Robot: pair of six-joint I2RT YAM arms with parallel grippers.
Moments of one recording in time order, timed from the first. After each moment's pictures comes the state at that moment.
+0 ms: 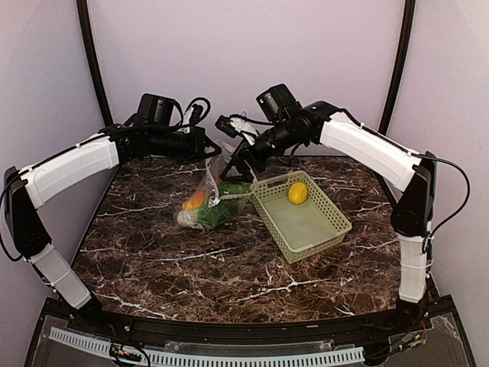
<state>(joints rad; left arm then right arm) -0.59 1.60 1.51 -0.41 0.38 -0.57 0.79 2.04 2.15 -0.86 -0.49 -0.30</state>
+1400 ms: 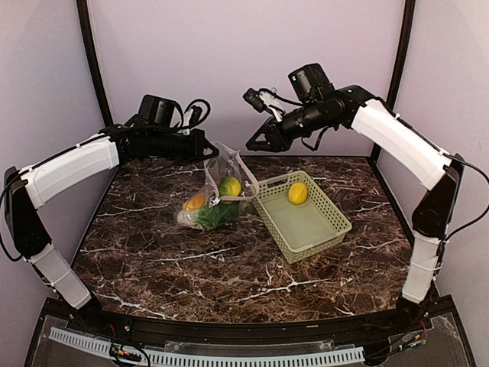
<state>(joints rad) -0.59 1.60 1.51 -0.44 0.31 -0.53 0.71 1.89 2.12 -0.90 -0.53 -0.24</state>
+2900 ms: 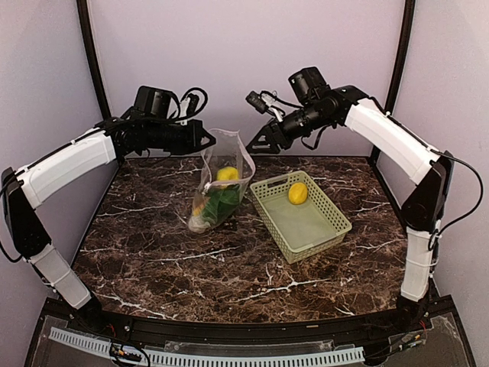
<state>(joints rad) -0.59 1.60 1.57 -0.45 0.24 -0.46 0.66 1.99 2.19 -0.96 -0.64 -0.22</state>
